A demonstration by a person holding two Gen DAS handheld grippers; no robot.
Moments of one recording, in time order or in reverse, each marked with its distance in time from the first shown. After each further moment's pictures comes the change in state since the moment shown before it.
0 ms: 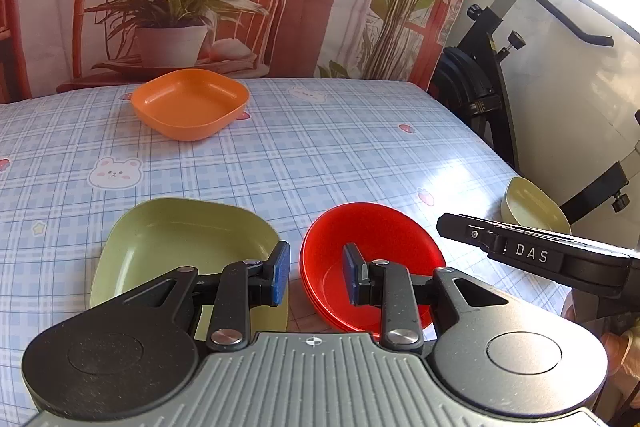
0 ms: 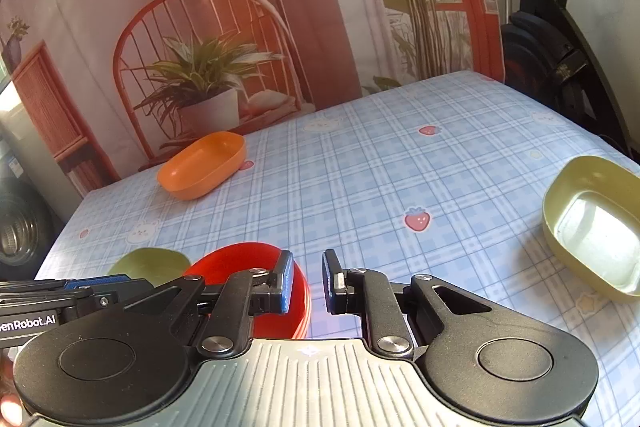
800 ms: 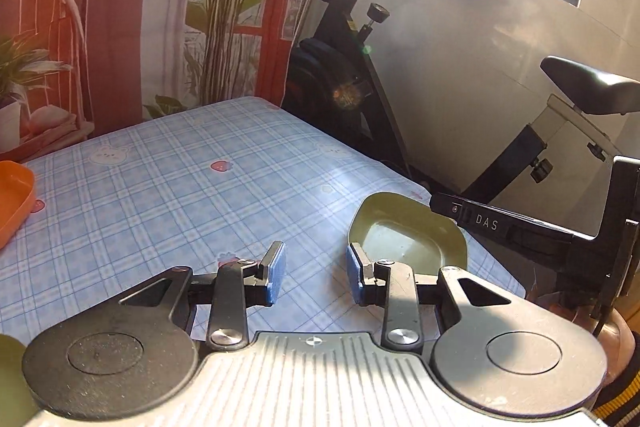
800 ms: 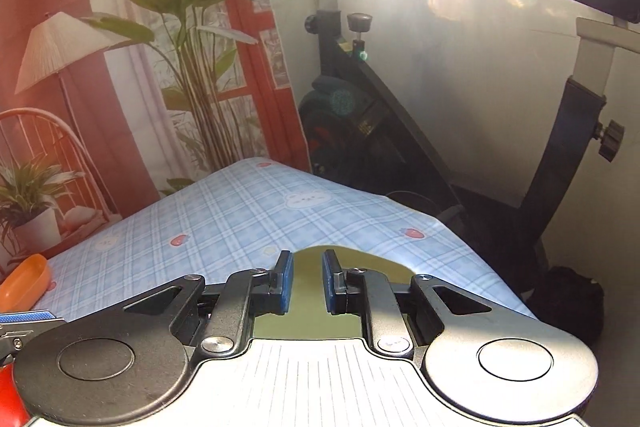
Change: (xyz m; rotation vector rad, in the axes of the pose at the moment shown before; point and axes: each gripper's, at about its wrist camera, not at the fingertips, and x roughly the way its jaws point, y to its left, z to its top) left arm 0.085 -0.165 0.035 0.238 -0.006 -0.259; right arm -0.051 -0.201 0.022 0.196 -0.247 -0.399
